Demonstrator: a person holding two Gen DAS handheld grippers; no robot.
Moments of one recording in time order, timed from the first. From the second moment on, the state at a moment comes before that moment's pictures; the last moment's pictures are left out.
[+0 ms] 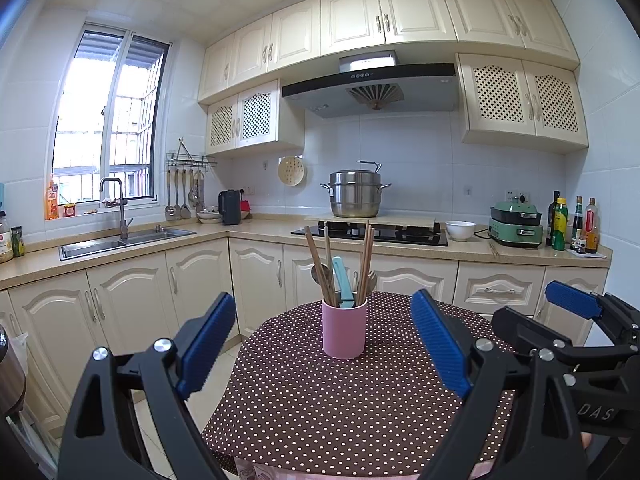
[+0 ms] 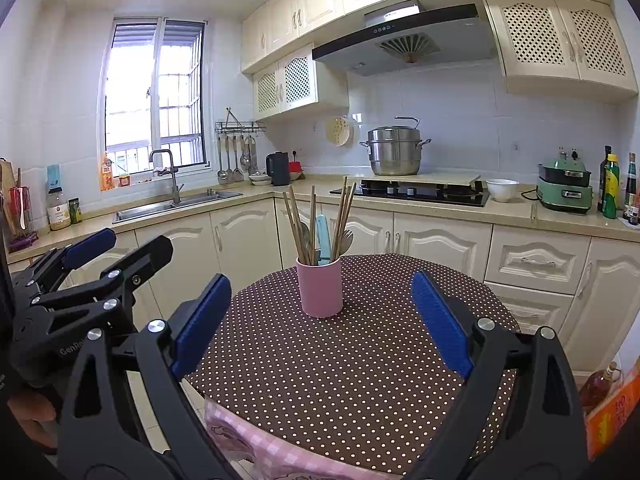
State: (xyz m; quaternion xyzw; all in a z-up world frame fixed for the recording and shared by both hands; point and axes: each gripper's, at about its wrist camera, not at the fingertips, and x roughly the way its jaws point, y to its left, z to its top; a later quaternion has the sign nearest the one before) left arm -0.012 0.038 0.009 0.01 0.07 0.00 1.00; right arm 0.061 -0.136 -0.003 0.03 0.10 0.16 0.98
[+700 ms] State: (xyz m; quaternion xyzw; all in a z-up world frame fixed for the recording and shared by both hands) left arm 0.002 0.045 0.004 0.01 0.09 0.00 1.00; right arm 0.074 -0.134 -0.007 0.03 0.12 0.16 0.98
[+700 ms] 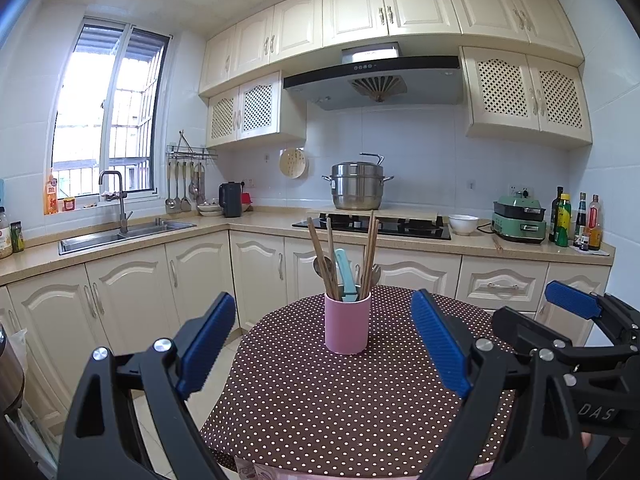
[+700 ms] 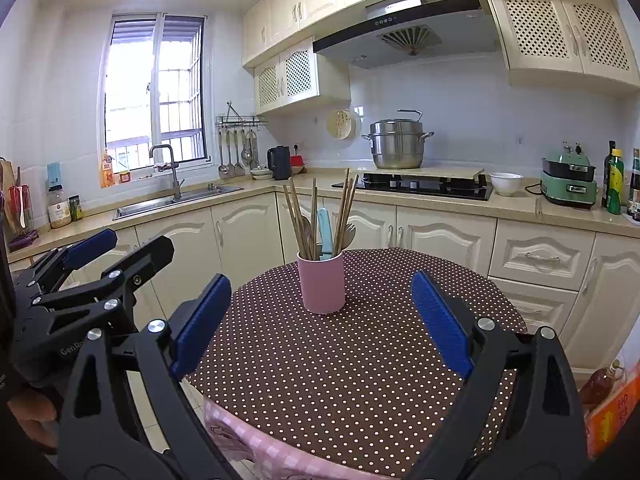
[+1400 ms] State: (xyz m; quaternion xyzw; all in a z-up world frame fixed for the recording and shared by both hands) left arm 0.033 0.043 -0.004 0.01 0.11 0.00 0.99; right arm 0.101 -0.131 -0.017 0.05 0.14 0.17 0.97
